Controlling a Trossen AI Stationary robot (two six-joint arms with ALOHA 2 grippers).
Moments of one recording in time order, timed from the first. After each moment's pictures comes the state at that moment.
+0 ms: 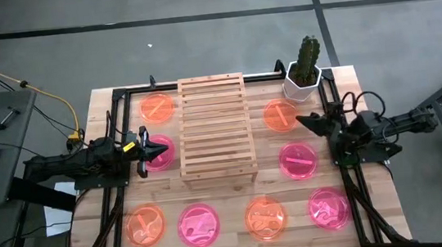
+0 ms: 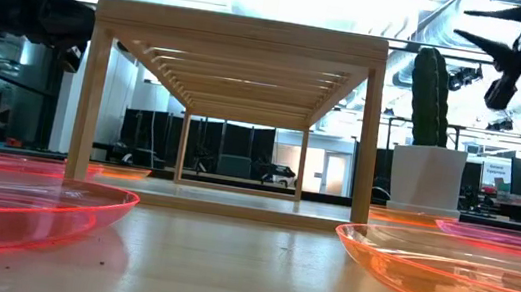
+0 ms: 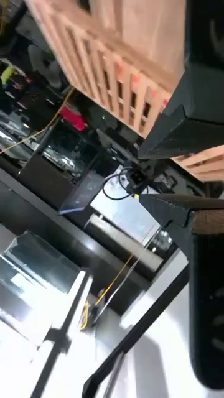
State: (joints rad) left arm 0.02 0.01 0.01 0.02 -0.06 -0.23; right arm 0.16 0.13 0.09 0.38 0.40 0.80
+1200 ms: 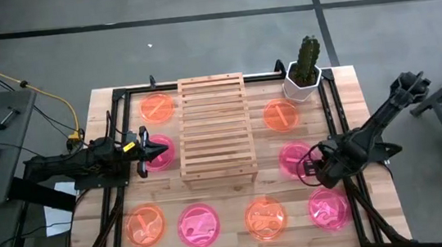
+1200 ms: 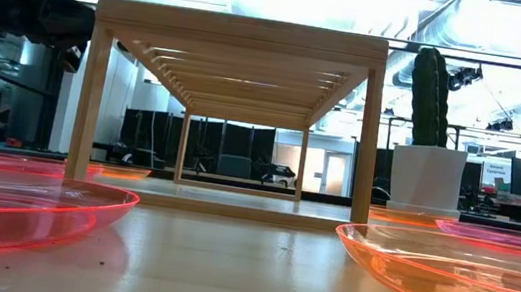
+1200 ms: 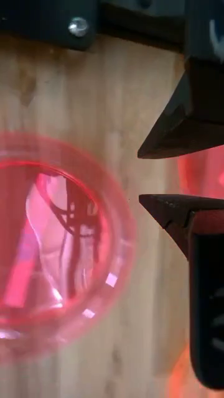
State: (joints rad) left arm 0.02 0.01 0.01 0.02 -0.06 -0.23; right arm 0.68 1.04 0.59 -1.00 0.10 2.27
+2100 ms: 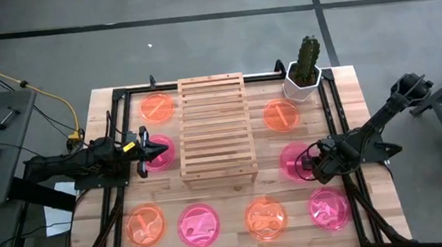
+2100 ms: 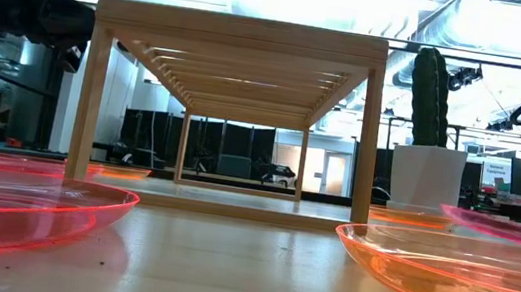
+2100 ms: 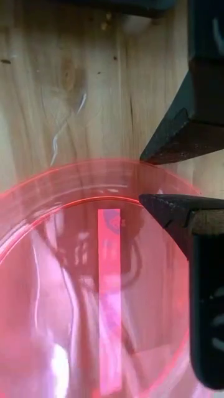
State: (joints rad) left arm 0.02 0.01 0.01 0.02 -0.06 -0.23; right arm 0.62 1.04 0.38 -0.80 0.15 2.26
